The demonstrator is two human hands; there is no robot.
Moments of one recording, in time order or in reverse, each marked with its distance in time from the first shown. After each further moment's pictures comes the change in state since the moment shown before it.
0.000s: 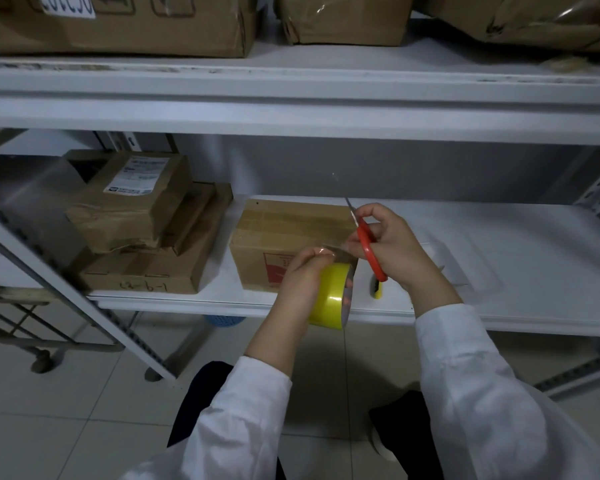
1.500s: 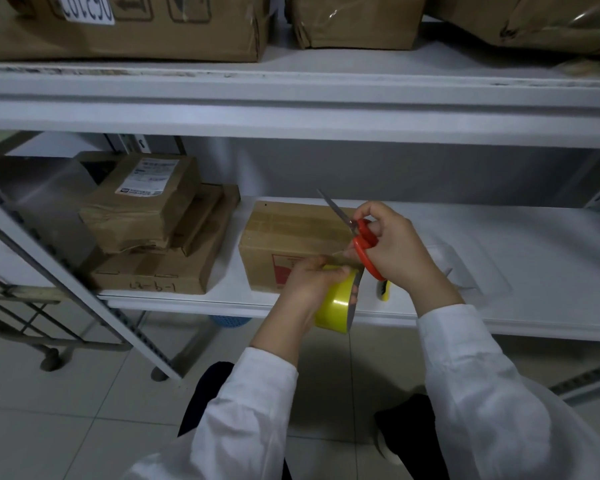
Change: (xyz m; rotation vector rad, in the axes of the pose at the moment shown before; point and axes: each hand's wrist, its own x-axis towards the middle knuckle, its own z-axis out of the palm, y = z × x) left_hand 0.008 -0.003 -0.009 0.167 -0.121 0.007; right_hand -0.006 -0.012 0.008 -0.231 0.052 -0.153
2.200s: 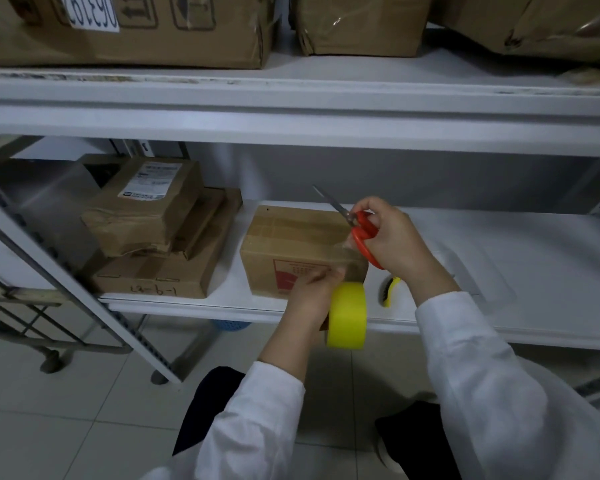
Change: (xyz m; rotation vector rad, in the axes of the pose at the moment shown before) left_hand 0.000 -0.006 0.007 0.018 0.167 -0.138; right_hand 0.026 0.008 0.002 -0.017 0.000 0.007
